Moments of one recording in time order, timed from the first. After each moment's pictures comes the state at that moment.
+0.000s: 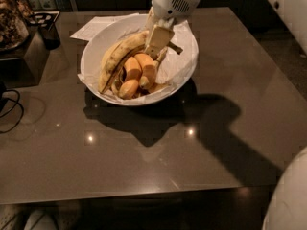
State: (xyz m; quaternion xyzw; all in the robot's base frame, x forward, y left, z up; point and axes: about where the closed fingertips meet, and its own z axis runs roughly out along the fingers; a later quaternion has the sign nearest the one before) arm 0.576 -0.008 0.971 -0.72 0.65 0.12 0.20
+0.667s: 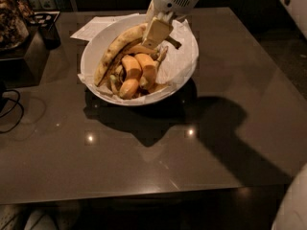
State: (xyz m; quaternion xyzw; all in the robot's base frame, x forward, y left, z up) arm 0.577 -0.006 0.987 -0.70 0.67 0.12 0.23
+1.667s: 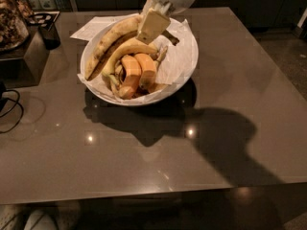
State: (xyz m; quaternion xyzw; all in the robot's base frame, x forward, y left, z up) arm 0.555 0.005 1.013 -0.66 0.70 0.14 0.25
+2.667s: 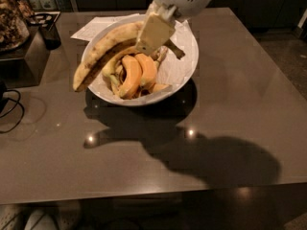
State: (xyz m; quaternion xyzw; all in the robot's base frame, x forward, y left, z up) arm 0.487 0.006 1.030 -0.62 0.73 0.16 0.25
